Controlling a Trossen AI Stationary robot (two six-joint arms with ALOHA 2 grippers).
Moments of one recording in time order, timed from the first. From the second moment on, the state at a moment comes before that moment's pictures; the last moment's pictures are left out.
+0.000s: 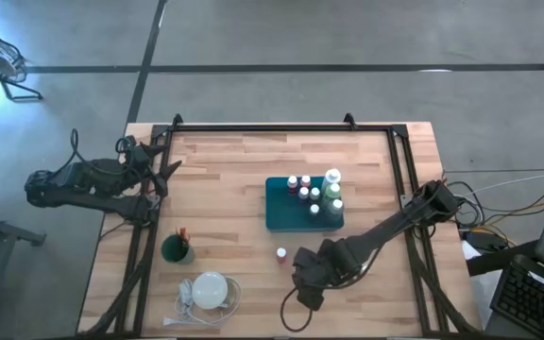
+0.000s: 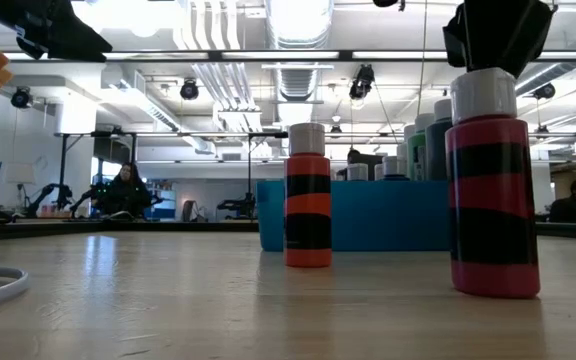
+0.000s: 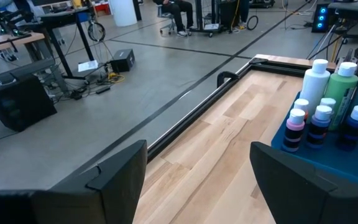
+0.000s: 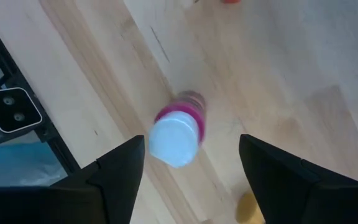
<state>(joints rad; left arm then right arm) -0.10 0.35 0.70 -0.74 -0.79 -0.13 0.52 1.93 1.59 -0.98 0.02 1.07</state>
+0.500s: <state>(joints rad) -0.10 0.35 0.70 -0.74 -0.79 -0.13 0.52 1.96 1.59 -0.94 0.00 1.06</state>
